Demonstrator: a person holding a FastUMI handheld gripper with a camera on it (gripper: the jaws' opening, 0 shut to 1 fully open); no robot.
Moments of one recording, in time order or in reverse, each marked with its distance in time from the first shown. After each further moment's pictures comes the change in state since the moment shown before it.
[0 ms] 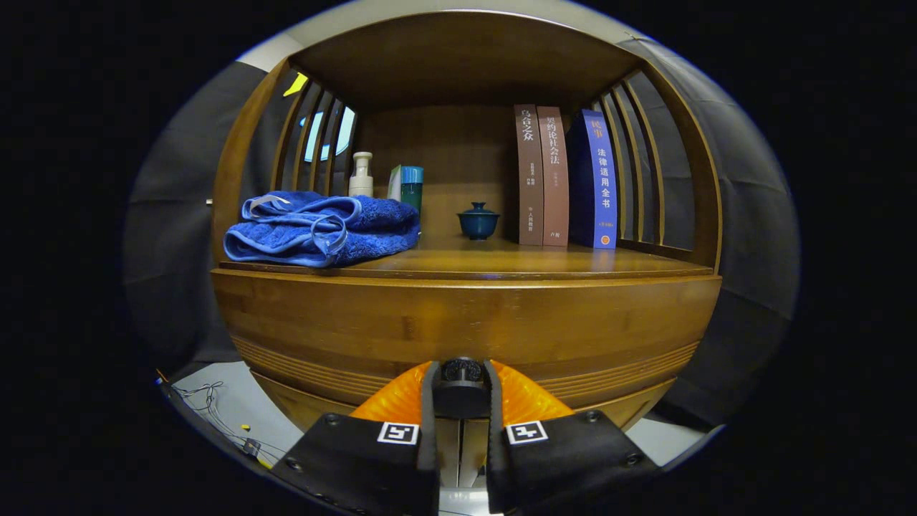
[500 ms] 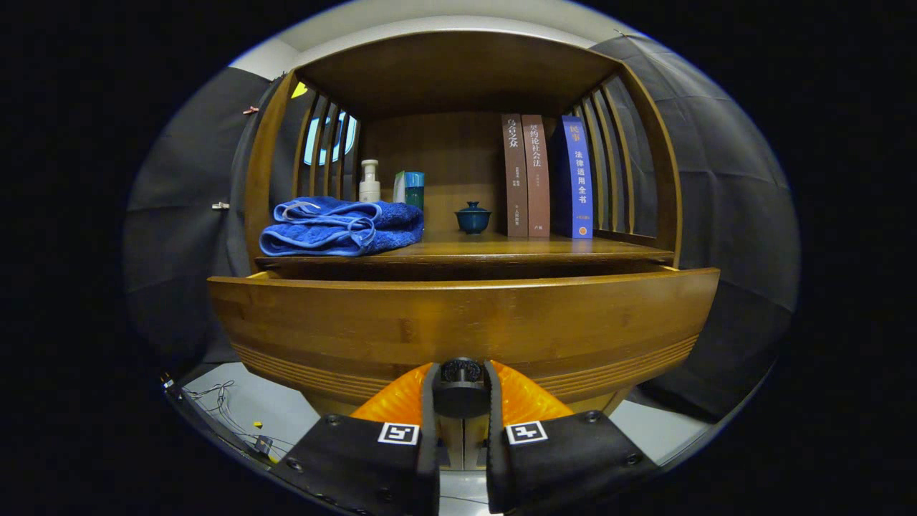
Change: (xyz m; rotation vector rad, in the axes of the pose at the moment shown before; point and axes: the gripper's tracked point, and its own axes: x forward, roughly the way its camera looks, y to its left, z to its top) arm -0.077 -0.003 -0.011 0.028 0.009 0.002
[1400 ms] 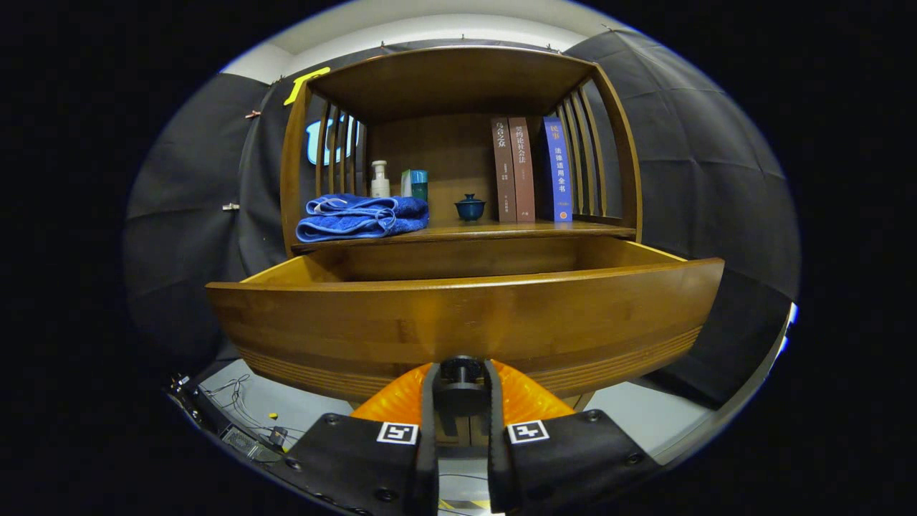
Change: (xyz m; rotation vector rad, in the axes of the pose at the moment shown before) arm -0.071 0.000 -0.022 0.012 0.045 0.010
